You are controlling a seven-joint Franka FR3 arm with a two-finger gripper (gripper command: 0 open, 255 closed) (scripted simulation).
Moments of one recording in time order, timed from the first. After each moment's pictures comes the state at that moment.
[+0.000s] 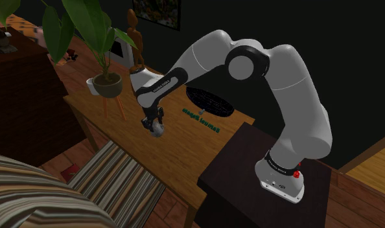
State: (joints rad) arm 0.19 0.78 0.11 -1.58 -0.10 2.13 0.24
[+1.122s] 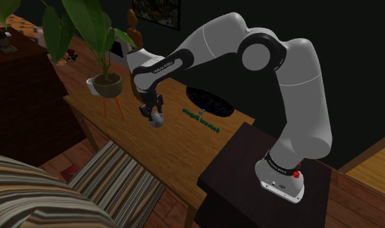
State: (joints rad) arm 0.18 0.64 0.12 -1.58 -0.09 1.99 0.23
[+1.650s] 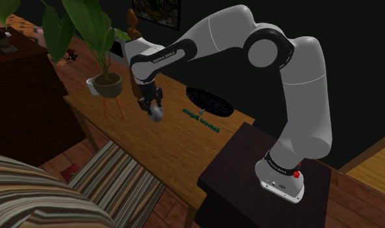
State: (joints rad) arm 0.18 0.58 0.13 -1.55 -0.08 1.91 0.23
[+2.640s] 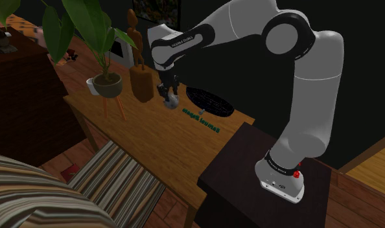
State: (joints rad) arm 0.06 0.41 0.08 -1.71 -0.08 1.91 0.08
